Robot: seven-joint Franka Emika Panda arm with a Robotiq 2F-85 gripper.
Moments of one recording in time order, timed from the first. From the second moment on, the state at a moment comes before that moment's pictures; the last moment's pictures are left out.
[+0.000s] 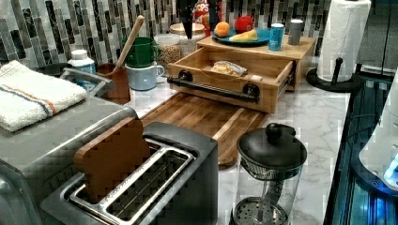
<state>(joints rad) 0.04 -0.07 -0.07 -2.17 -0.10 0.56 -0.51</state>
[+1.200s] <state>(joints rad) 0.07 0.14 0.00 -2.20 -0.01 0.74 -0.76</state>
